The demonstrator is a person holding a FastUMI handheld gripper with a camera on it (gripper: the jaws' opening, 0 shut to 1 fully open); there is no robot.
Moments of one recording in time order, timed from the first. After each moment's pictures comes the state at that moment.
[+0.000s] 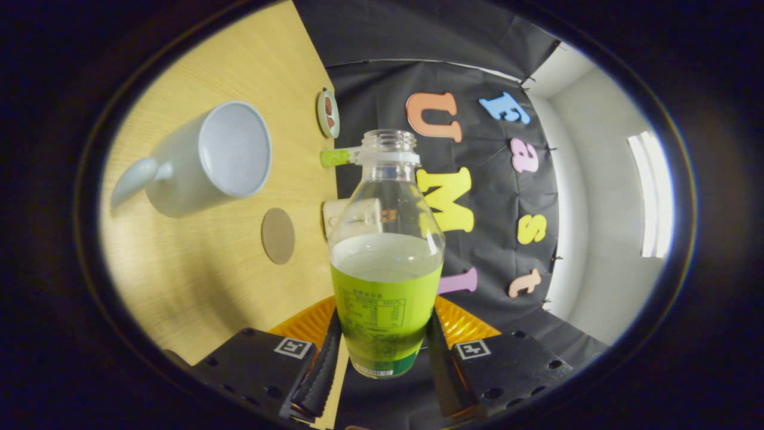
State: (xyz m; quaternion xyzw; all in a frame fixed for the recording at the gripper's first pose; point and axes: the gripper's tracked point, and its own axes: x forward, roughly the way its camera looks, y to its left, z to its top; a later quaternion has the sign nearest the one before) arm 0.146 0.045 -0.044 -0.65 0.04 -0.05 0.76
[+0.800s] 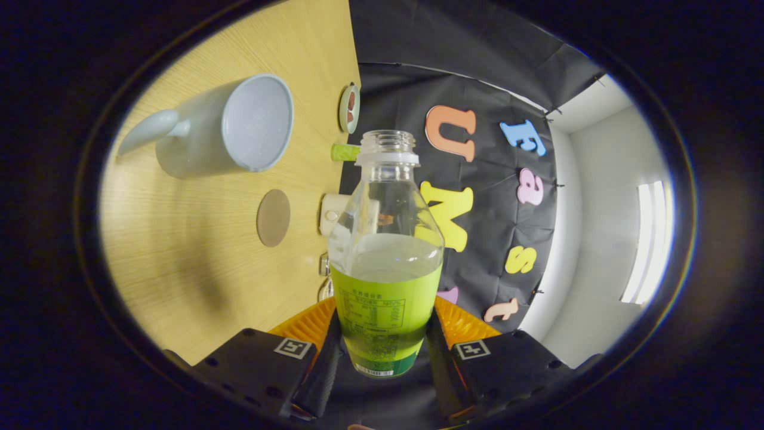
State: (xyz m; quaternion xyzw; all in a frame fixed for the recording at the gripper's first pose) arm 0.151 0.047 -0.026 -0.72 0.02 -0.06 0.69
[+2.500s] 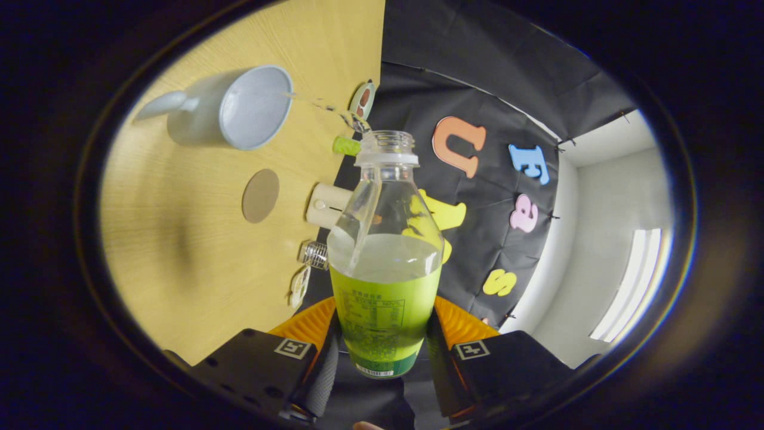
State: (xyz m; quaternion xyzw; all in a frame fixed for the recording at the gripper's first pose) arm 0.150 0.050 0.011 -0.78 0.00 -0.08 0.62
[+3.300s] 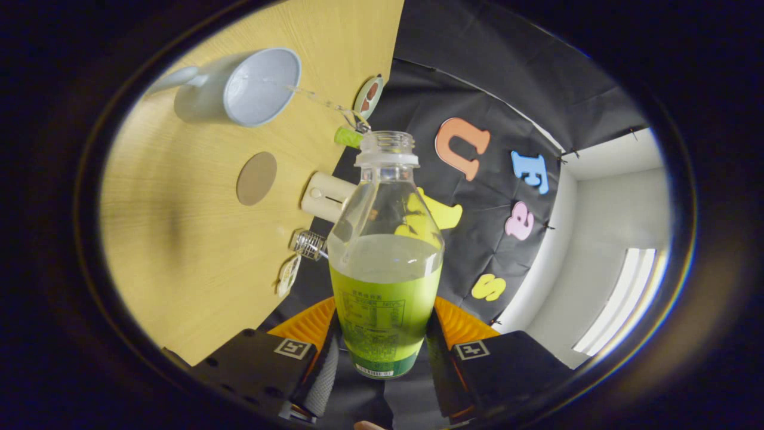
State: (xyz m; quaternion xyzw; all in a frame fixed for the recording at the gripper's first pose) arm 0.156 0.045 0.027 -0.81 0.00 -0.09 0.59
